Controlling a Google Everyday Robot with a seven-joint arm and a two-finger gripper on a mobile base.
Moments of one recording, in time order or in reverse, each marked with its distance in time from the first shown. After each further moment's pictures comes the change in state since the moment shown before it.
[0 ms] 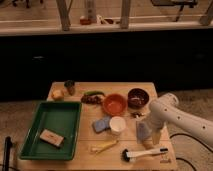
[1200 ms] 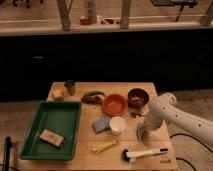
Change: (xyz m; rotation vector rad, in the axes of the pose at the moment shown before) arm 0.004 -0.013 0.013 0.015 -0.015 -0.011
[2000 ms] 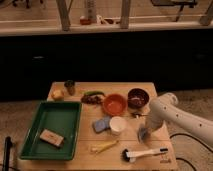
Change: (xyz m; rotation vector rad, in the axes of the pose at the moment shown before) arm 0.007 -0.002 0.000 0.006 -0.001 0.018
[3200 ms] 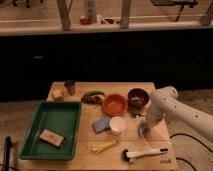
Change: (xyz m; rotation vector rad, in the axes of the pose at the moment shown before) arm 0.004 -0.013 -0.005 -0.055 -0.041 -0.050
